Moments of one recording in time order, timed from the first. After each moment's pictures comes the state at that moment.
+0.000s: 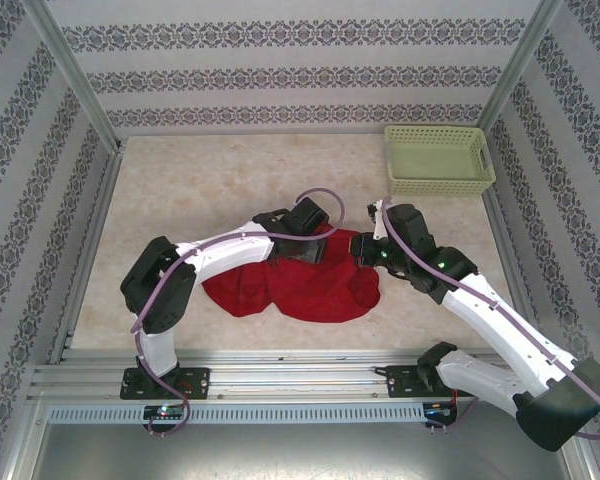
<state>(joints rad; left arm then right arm) -0.78 1.86 1.37 -0.56 -0.14 -0.48 0.55 0.99 0.88 -0.59 -0.12 0.53</state>
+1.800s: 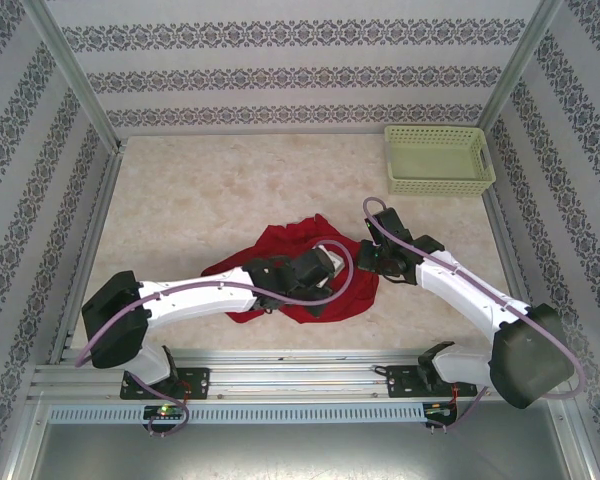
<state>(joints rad) -1.07 1.58 1.10 -0.45 -0.02 -0.43 0.47 1.25 0.81 -0.61 0.02 0.68</state>
